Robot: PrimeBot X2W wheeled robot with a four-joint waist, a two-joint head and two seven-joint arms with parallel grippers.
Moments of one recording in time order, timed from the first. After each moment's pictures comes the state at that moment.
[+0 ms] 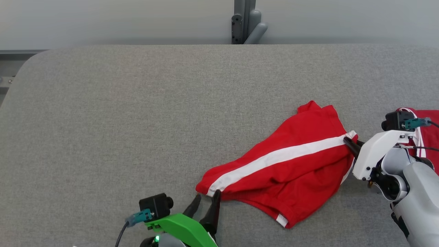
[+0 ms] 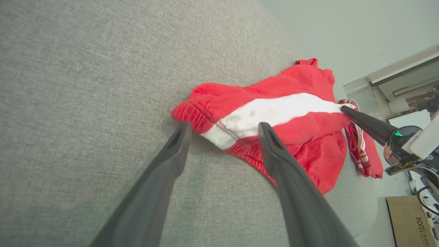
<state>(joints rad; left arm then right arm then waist) -0.06 0.05 -0.54 0.17 -0.85 0.15 0.06 -0.45 -0.34 0.20 0.61 0.67 0.13 0.32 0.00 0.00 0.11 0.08</state>
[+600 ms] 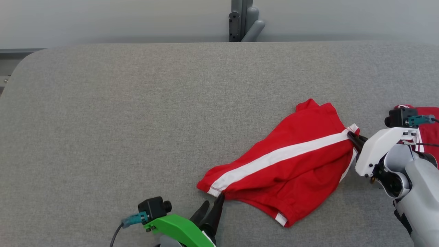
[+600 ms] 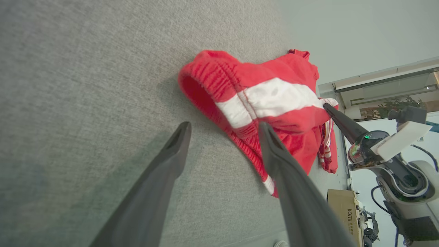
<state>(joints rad) -0.06 0.05 -0.53 0.24 -1.09 0.05 0.08 -0.47 -0.36 0.23 0.62 0.69 0.13 0.27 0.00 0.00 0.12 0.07</state>
